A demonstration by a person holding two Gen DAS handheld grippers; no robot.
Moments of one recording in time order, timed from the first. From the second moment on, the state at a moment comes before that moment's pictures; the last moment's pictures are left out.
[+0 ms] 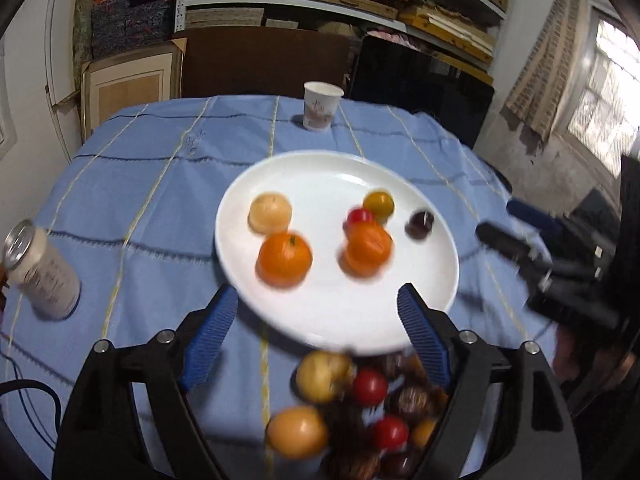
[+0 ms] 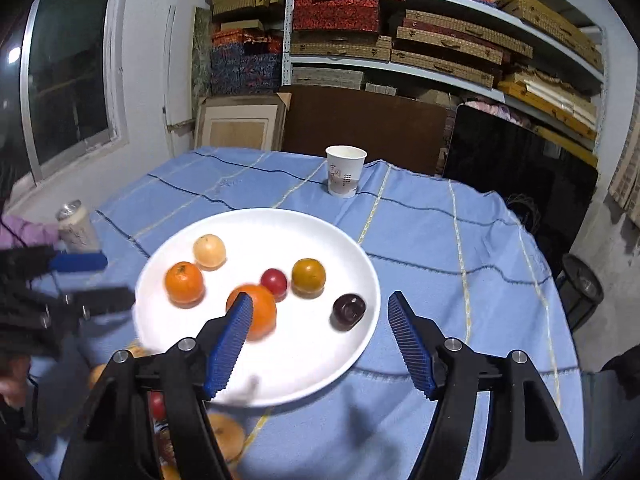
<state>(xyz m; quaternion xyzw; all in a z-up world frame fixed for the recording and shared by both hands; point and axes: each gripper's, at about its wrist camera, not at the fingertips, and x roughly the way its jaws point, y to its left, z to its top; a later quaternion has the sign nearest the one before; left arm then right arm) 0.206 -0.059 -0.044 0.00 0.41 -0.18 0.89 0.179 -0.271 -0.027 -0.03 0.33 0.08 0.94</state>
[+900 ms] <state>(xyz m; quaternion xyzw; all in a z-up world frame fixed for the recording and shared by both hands) 0.101 -0.030 -0.110 0.06 0.41 -0.20 0.89 0.065 -0.210 -0.110 -0.03 0.45 0.09 0.89</state>
